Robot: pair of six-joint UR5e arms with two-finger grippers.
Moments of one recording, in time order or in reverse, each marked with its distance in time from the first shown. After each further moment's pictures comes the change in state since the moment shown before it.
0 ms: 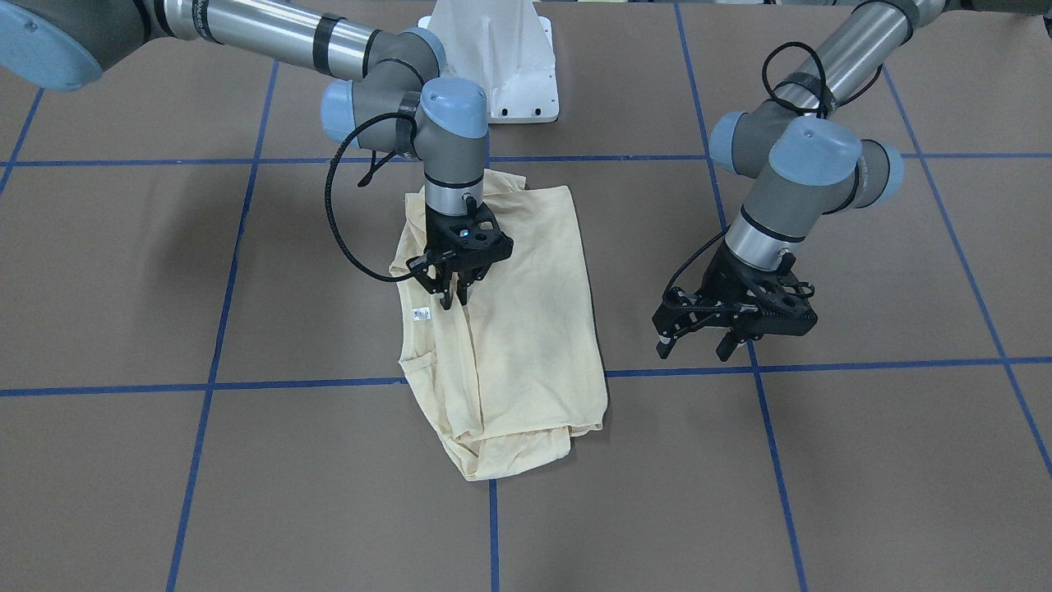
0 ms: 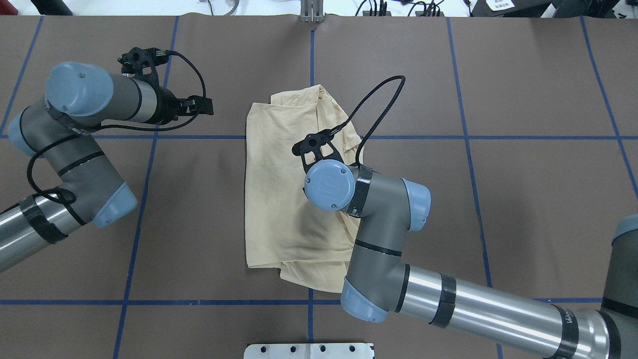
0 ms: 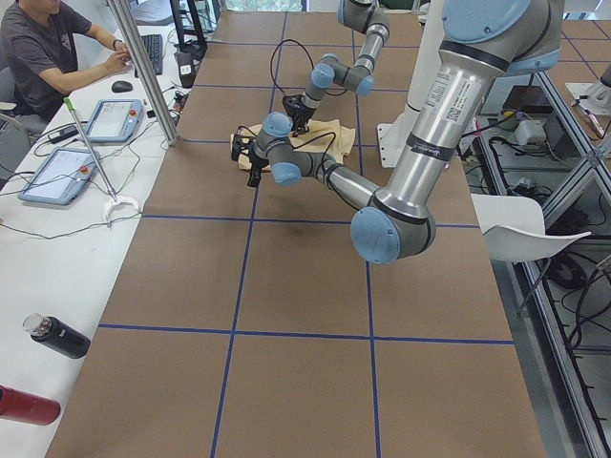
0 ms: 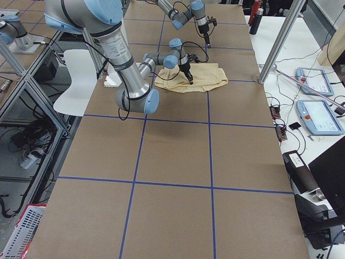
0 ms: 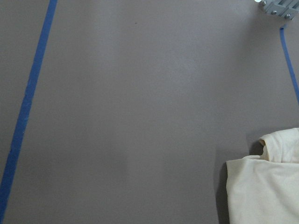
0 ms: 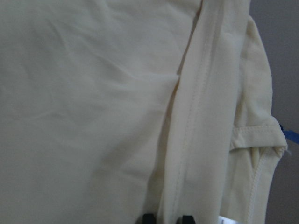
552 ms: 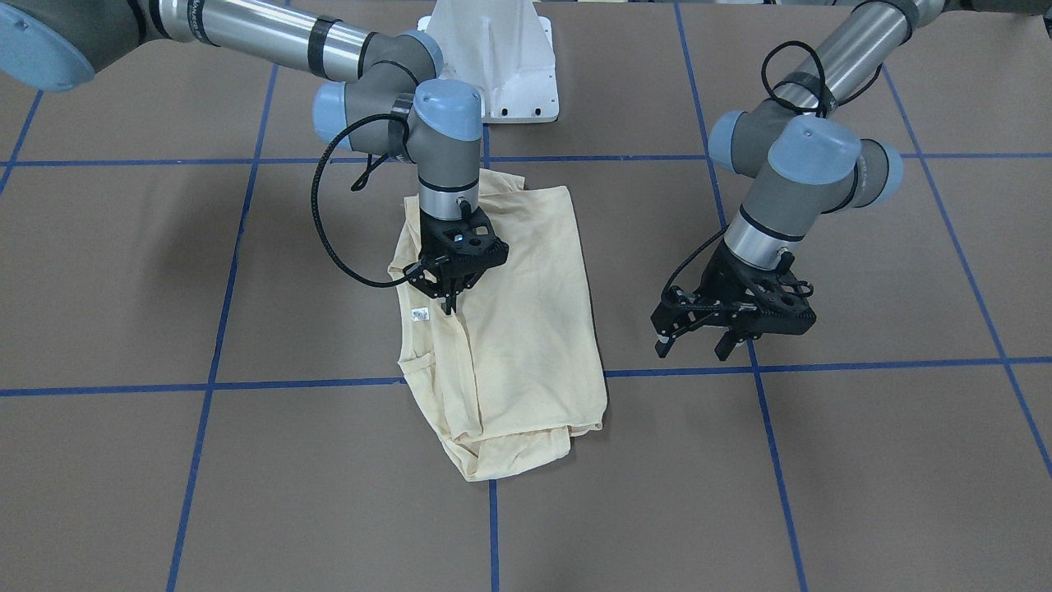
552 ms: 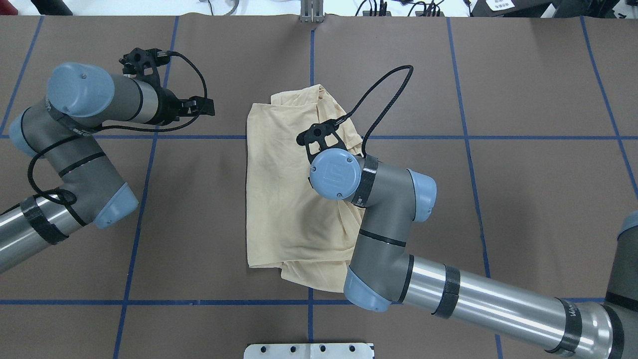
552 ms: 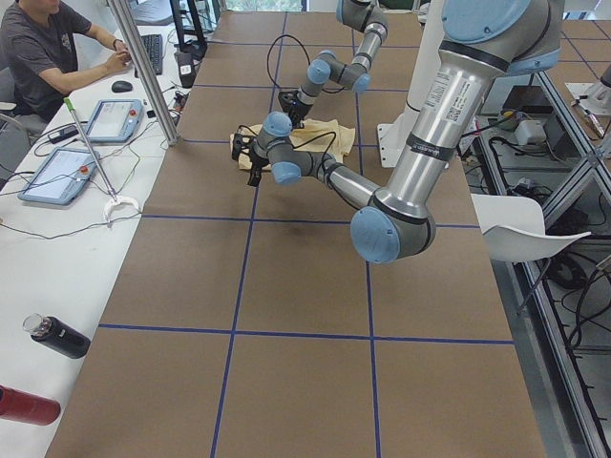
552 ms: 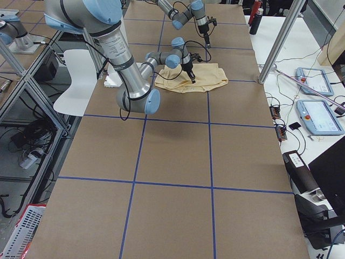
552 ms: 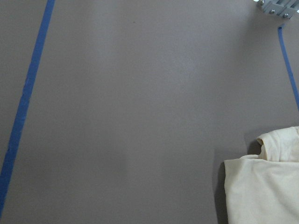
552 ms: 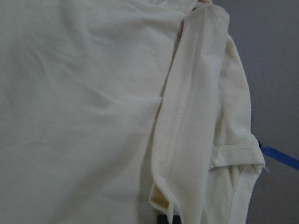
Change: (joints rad) left arm 0.001 -0.001 -0.002 0.000 0.000 0.000; right arm 0.036 0.000 0.010 0.002 0.016 -0.005
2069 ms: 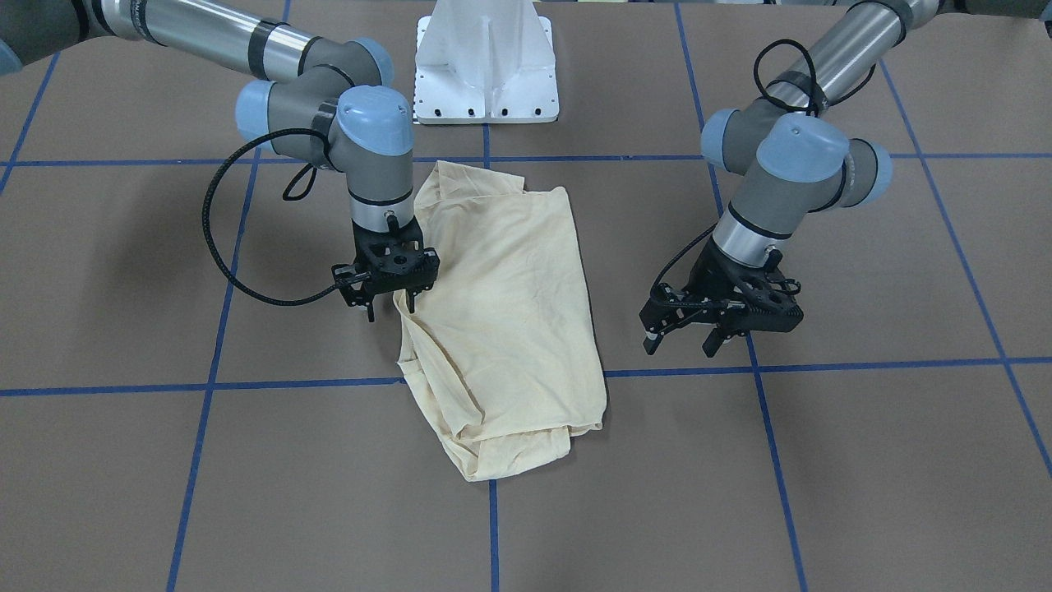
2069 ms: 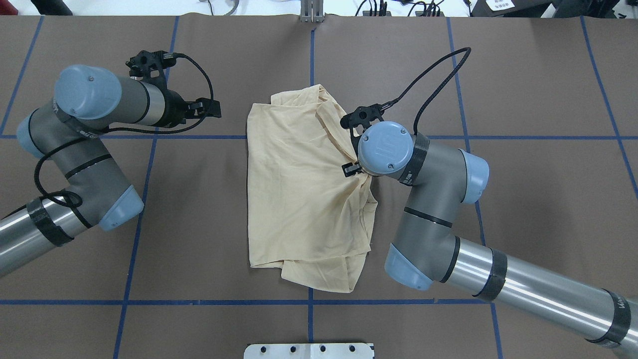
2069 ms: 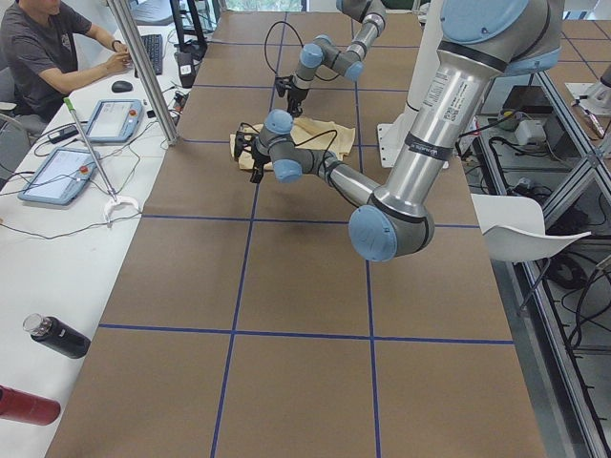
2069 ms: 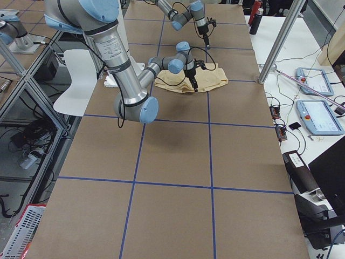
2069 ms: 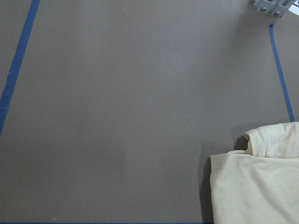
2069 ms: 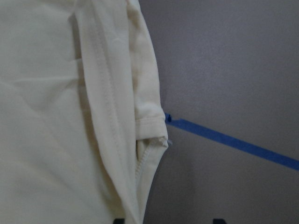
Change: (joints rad) left arm 0.014 -0.013 0.001 0.000 0.000 -0.028; right arm 0.092 -0.120 0.116 -0.038 0.125 0.018
